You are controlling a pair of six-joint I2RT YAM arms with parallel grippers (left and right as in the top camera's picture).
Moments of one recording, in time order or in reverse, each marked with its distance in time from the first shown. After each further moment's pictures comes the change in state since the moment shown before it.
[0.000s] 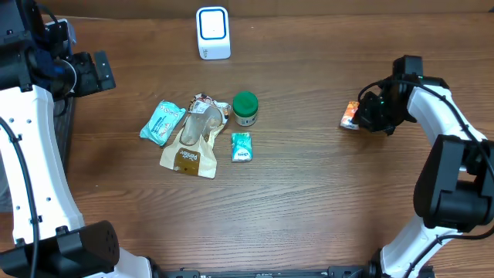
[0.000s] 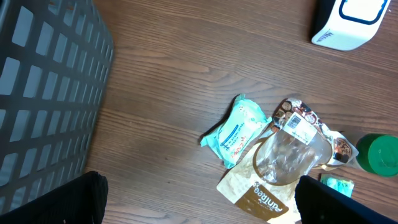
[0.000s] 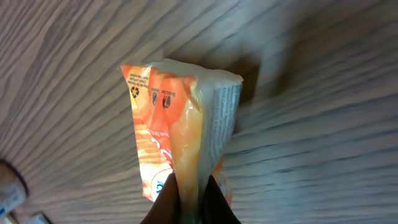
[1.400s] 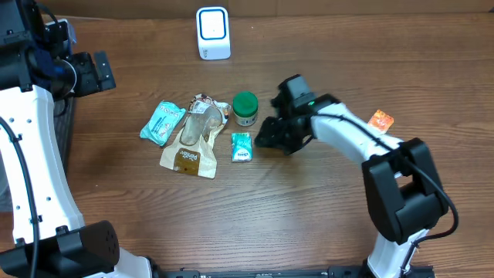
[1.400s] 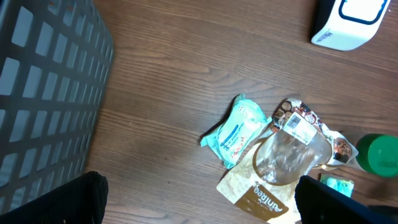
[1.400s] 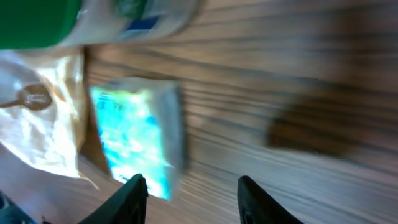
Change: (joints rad) left arm 0.000 0.000 0.000 0.000 0.000 0.000; right arm 0.617 -0.007 -0.101 0.232 -0.145 0.124
